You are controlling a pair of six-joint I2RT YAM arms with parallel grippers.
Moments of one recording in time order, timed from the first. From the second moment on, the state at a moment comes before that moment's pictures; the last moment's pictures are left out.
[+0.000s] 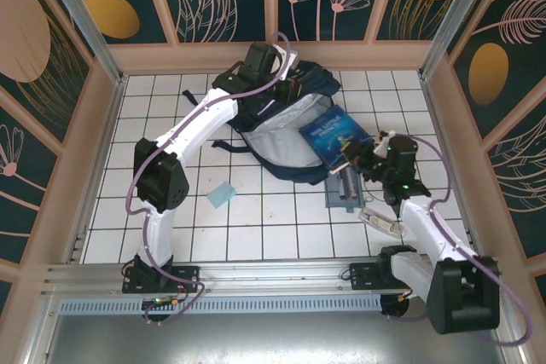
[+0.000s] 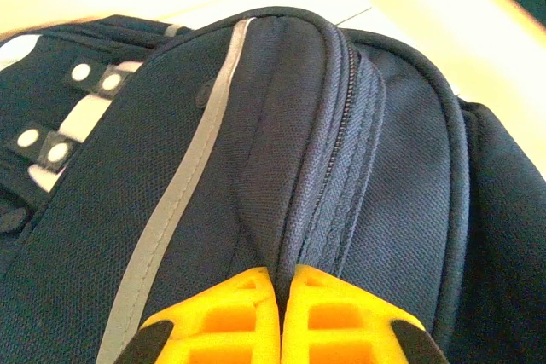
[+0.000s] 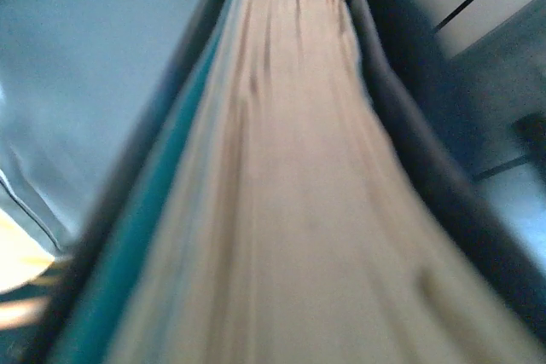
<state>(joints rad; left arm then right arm) -0.61 2.07 2.04 -0.57 0.29 -0.22 0.15 1.03 0.48 0.11 -0.54 1.07</state>
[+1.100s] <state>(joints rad) -0.59 2.00 1.79 -0.37 0.39 -0.38 0.45 1.97 0.91 0.78 -0.30 1.33</state>
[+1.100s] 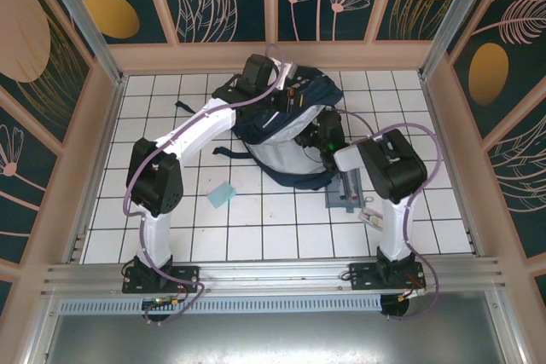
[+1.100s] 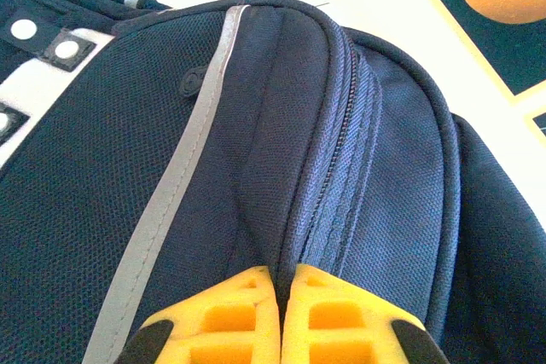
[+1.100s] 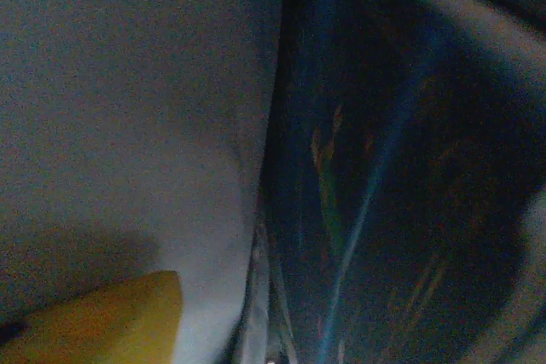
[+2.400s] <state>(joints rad) -0.55 1.76 1.37 -0.51 0.04 -0.28 0.13 1.60 0.99 -0.13 -0.34 0.44</state>
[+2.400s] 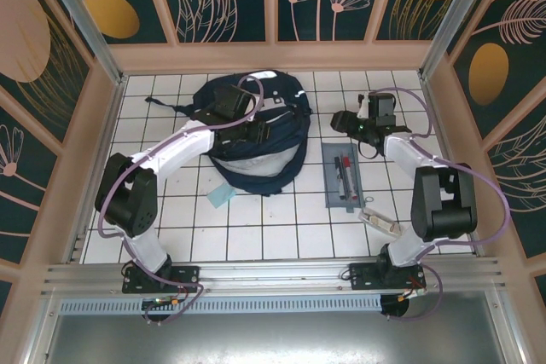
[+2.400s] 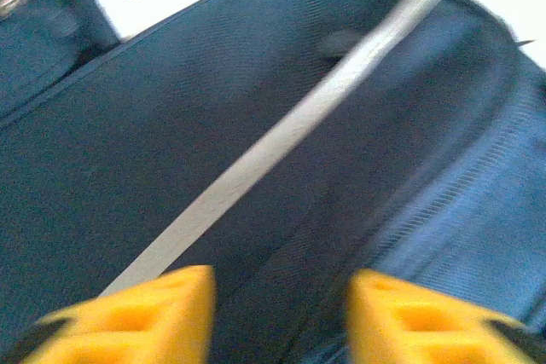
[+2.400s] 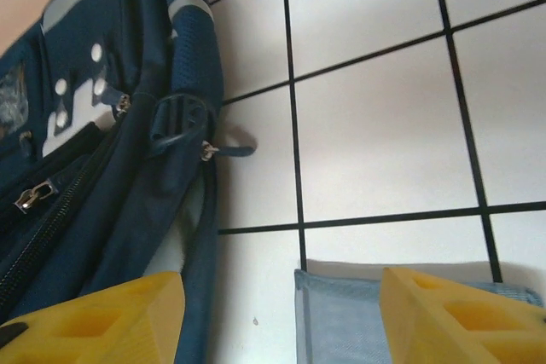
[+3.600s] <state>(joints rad) -0.78 2.57 2.29 -0.86 -0.41 -0.35 0.13 1.51 0.91 -0.11 -0.31 0.52</state>
